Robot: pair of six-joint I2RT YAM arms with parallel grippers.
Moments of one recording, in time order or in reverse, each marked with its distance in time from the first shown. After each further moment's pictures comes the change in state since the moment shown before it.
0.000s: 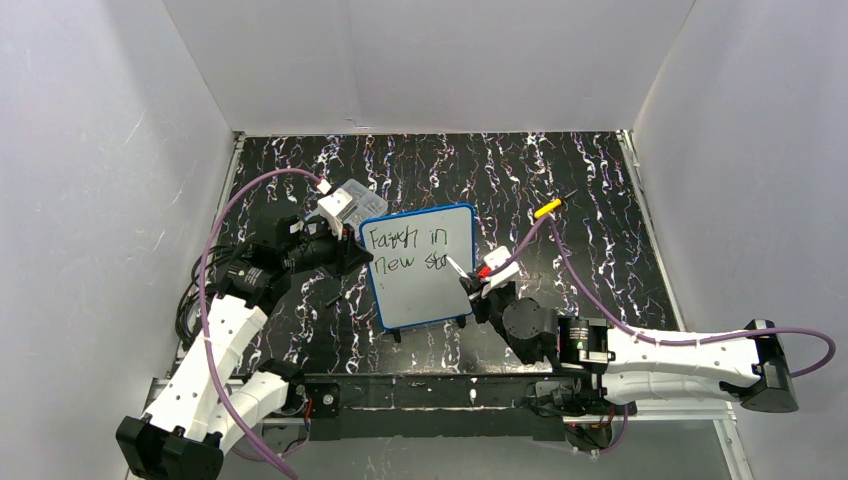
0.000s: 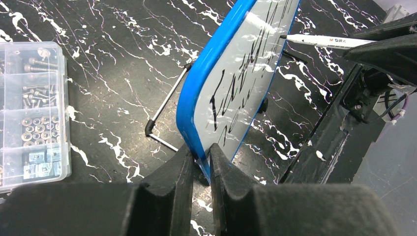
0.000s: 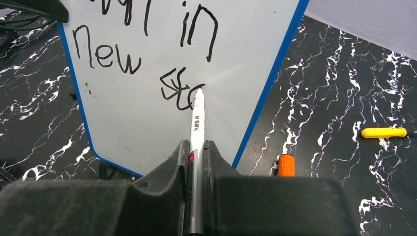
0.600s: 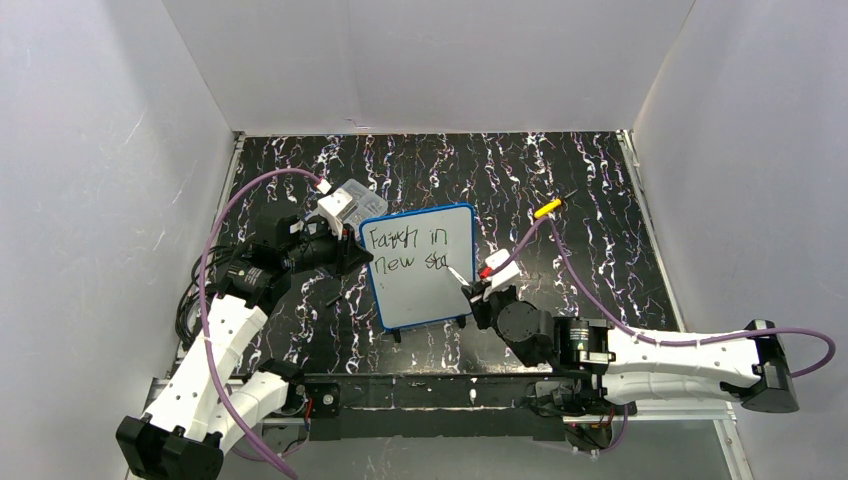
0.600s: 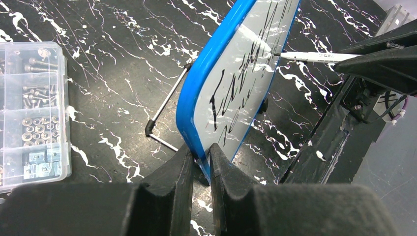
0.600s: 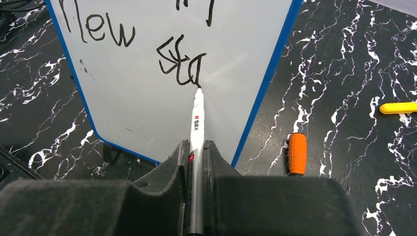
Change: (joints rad) left arm 0.000 0.000 0.000 0.000 0.000 0.000; right arm 0.001 -0.003 -0.011 -0.103 -0.020 0.135
